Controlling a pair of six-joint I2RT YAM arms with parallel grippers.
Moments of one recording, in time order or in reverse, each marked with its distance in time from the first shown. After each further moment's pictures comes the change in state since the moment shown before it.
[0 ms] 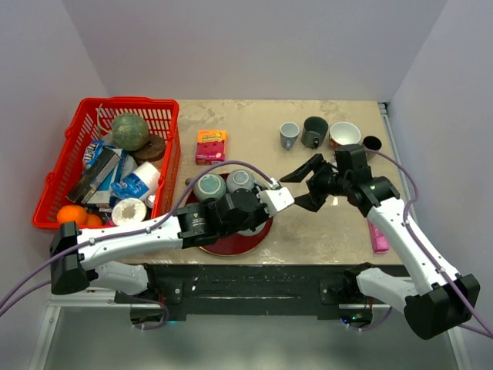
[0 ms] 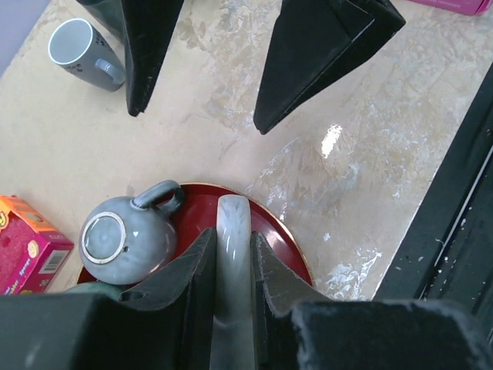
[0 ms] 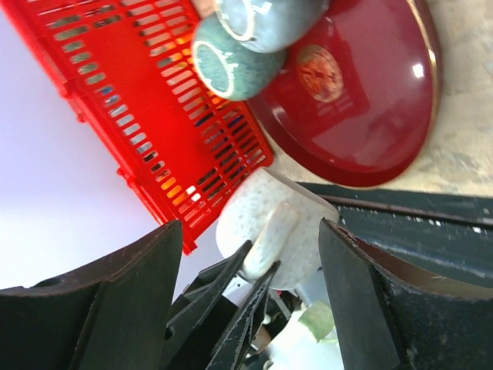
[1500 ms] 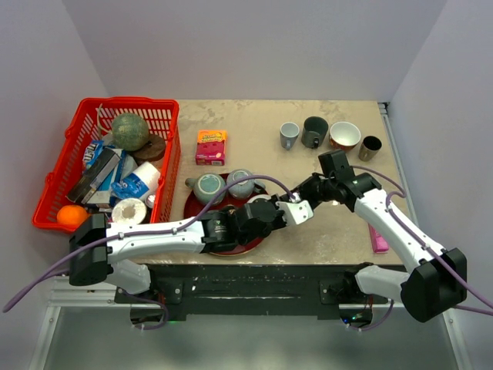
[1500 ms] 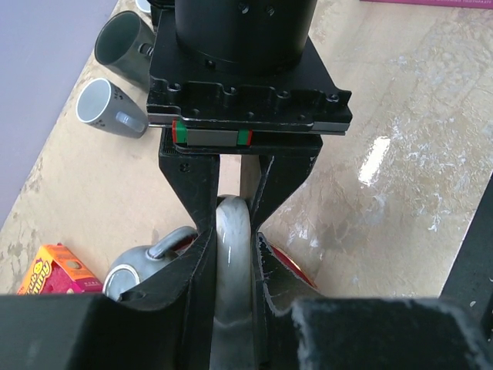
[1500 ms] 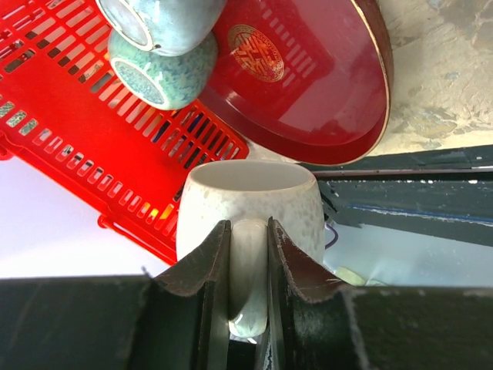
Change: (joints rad) left arm -0.075 0.148 -0.006 0.217 -0.111 0.175; right arm 0.059 0.128 -0.045 -0.051 -0.014 0.157
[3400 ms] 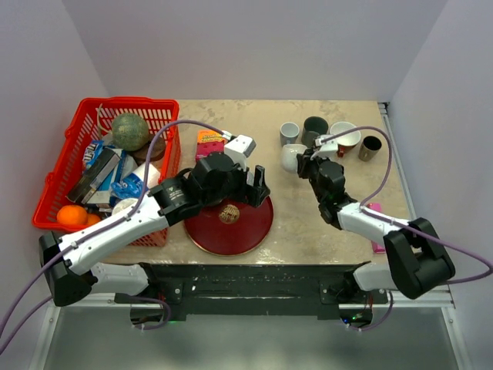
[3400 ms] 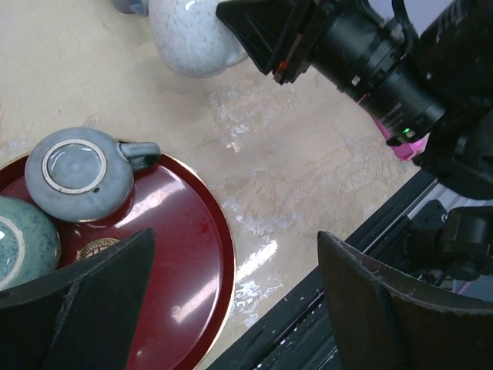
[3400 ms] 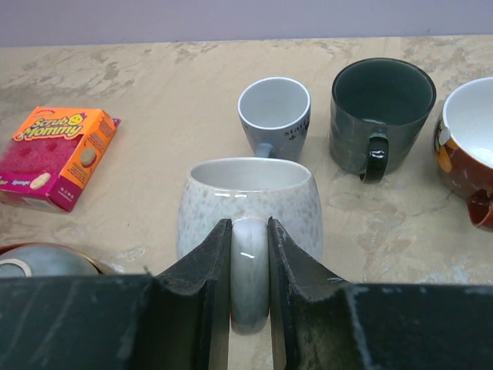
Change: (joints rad) left arm 0.322 -0.192 0.140 -0.407 0.258 -0.746; right arm 0.031 0.144 -0.368 1.368 0.708 -1.289
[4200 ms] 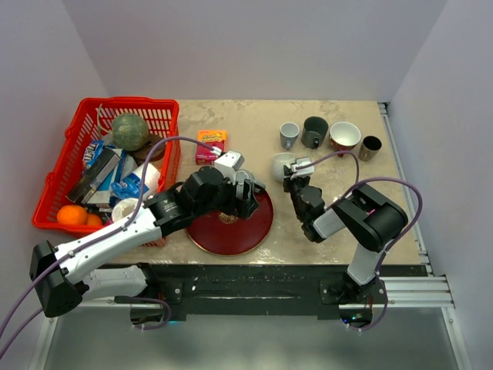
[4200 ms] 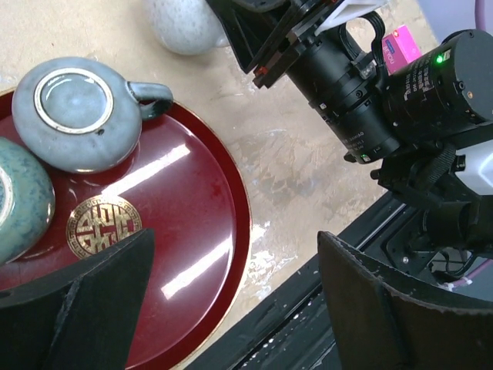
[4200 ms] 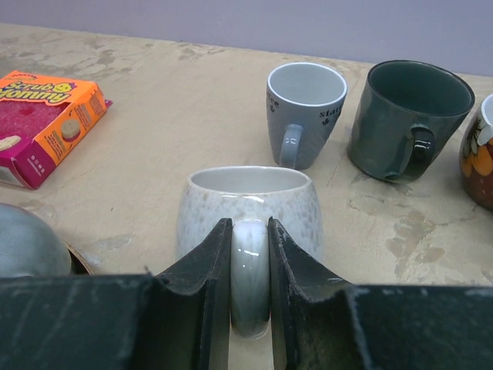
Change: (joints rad) left arm 0.049 -0.099 -0.225 0.070 0.060 -0.047; right arm 0.178 0.446 -0.154 0.747 0.195 -0.219
